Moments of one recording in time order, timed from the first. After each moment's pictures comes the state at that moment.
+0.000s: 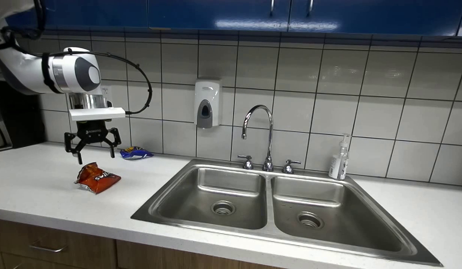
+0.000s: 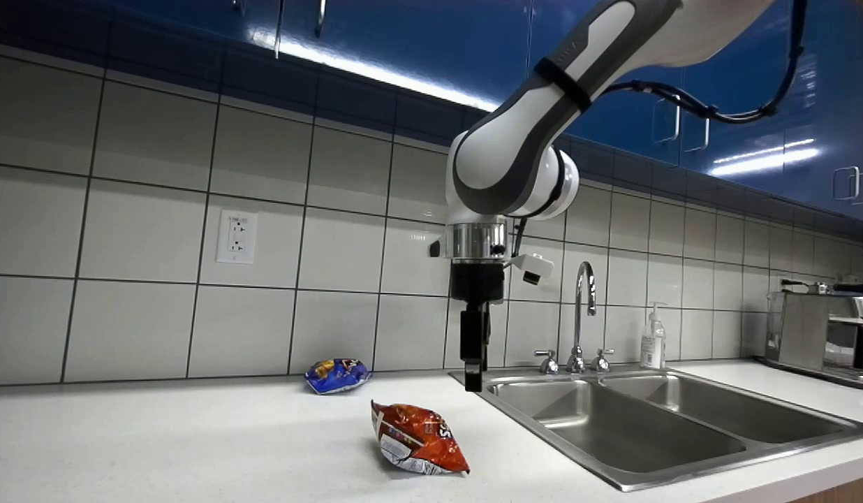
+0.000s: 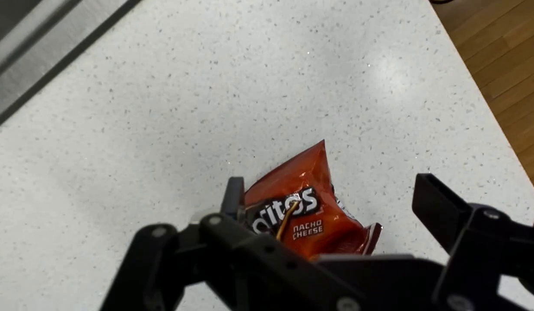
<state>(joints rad) 0.26 0.08 0.11 -2.26 -0.12 2.31 -0.56</state>
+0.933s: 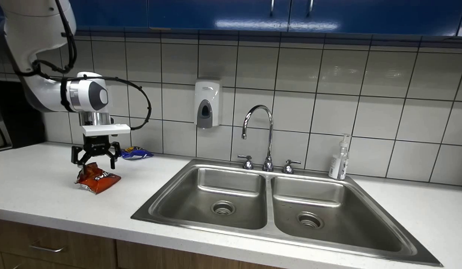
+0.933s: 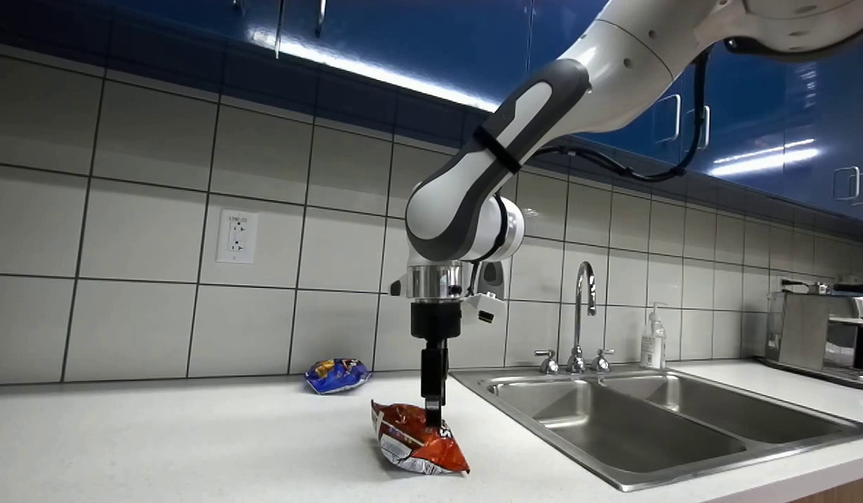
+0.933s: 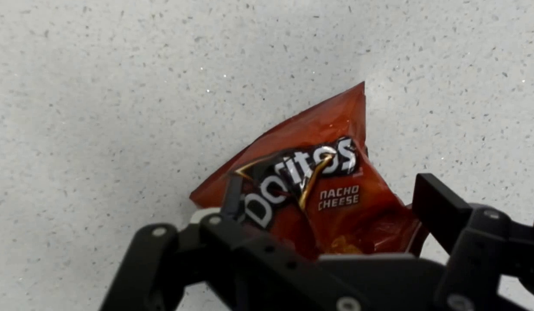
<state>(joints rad) 0.22 0.36 0.16 -2.04 -0.12 2.30 -0.66</state>
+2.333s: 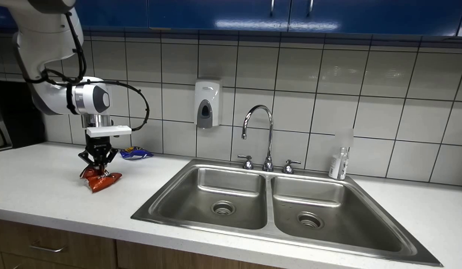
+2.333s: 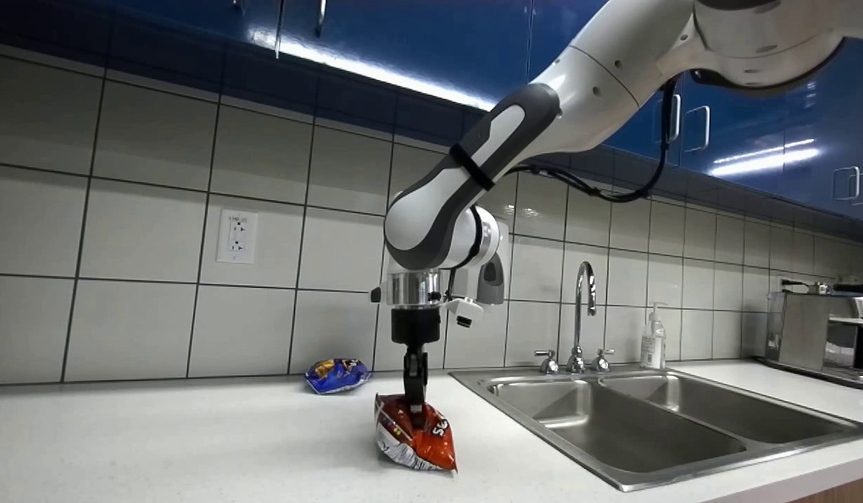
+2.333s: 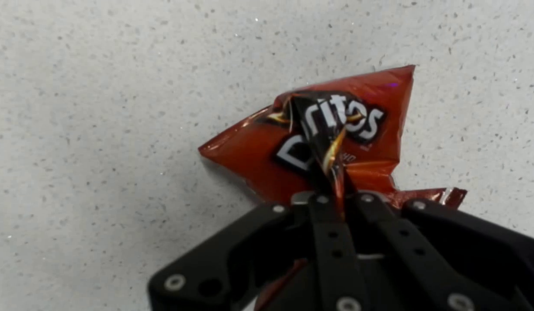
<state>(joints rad) 0.22 0.47 0.19 -1.89 -0.17 2.25 -0.69</state>
